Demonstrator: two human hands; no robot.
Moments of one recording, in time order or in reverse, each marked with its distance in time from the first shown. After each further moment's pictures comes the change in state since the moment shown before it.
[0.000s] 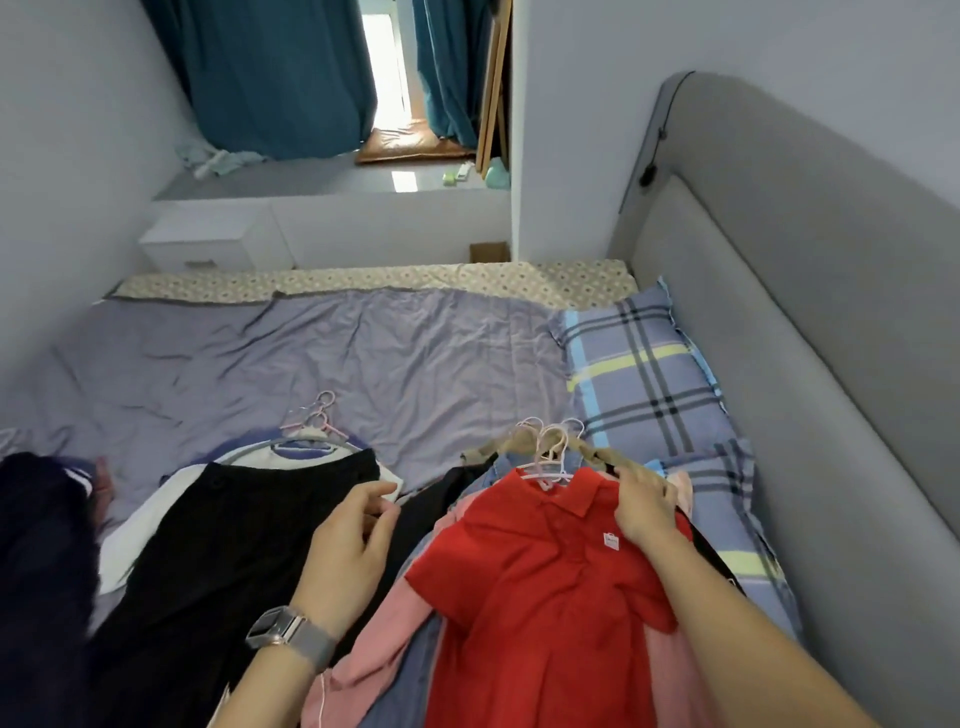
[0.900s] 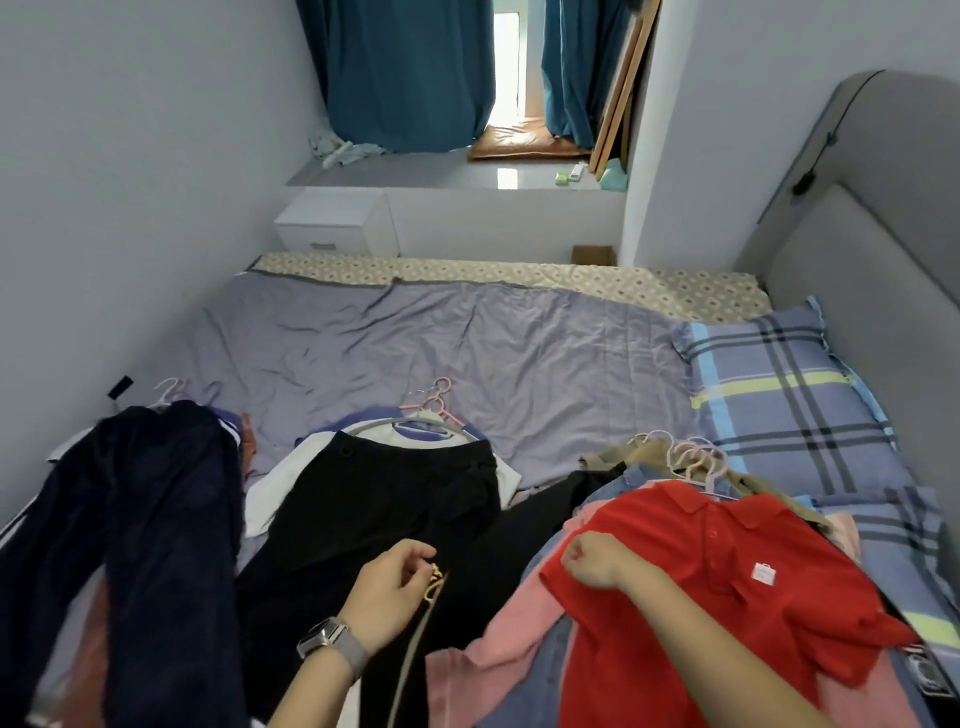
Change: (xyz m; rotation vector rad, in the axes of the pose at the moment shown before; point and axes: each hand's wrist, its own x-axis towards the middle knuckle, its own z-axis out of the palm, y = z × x) left_hand -0.021 -0.179 -0.099 0.041 -0.219 -0.274; right_hand -0.099 -0.241 0.035 0.111 -0.529 -0.417
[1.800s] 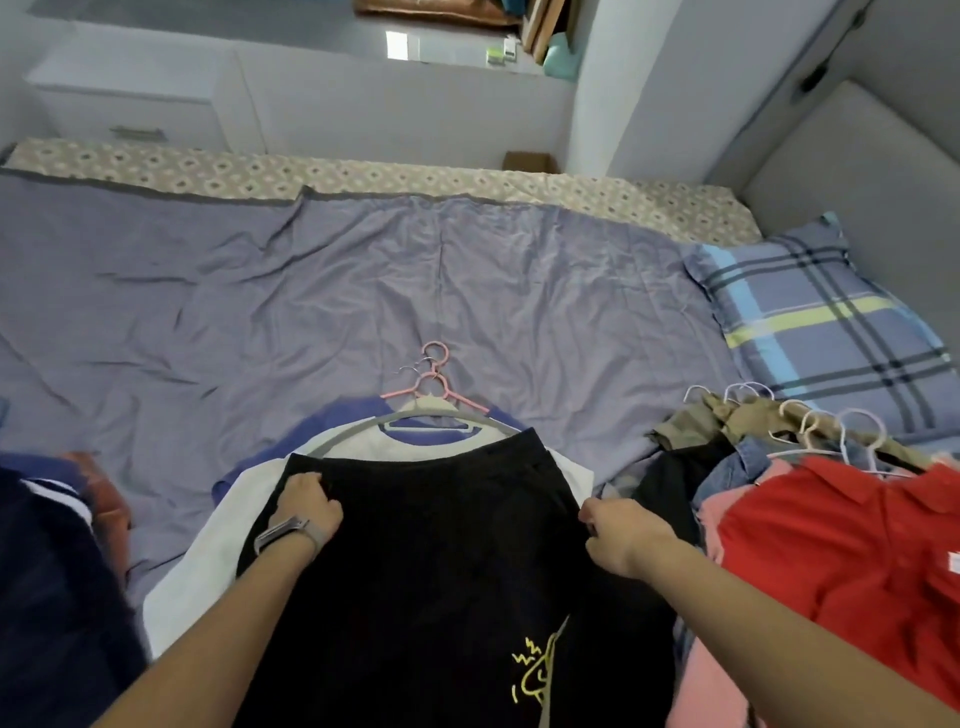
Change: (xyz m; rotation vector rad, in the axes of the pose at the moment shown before) left_hand 0.444 -0.334 -0.077 0.332 -0.079 -0.162; right_hand 0.247 -0.154 0.050 -0.160 0.025 0.407
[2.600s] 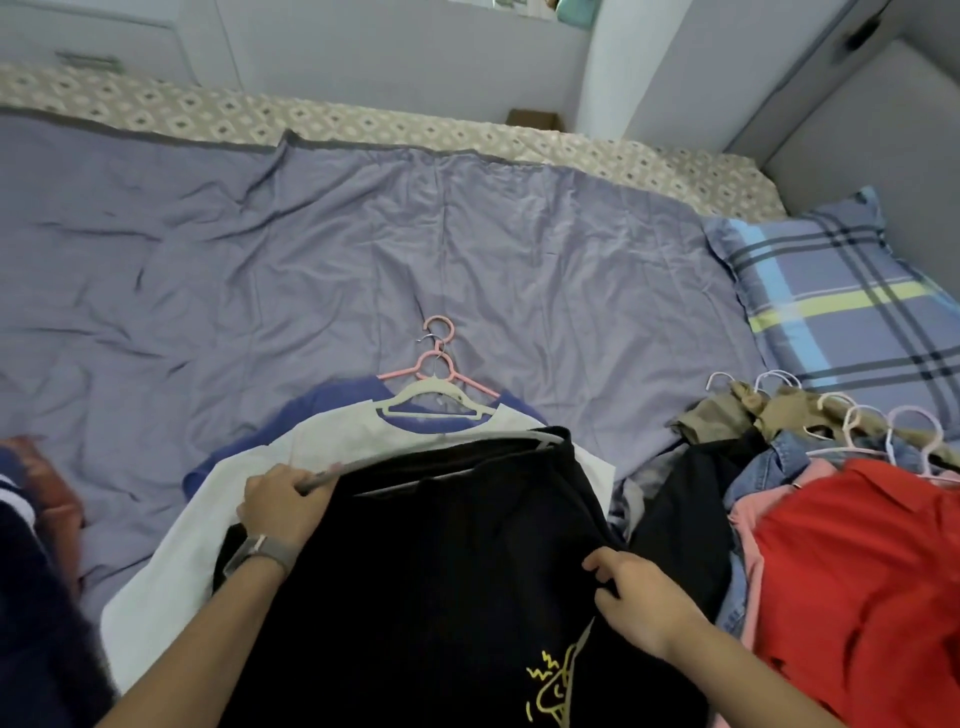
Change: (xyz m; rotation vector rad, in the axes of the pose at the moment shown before) left_hand 0.007 -0.007 0.005 -0.143 0.210 0.073; right_hand 0.019 0.005 0.075 0.259 0.000 -0.037
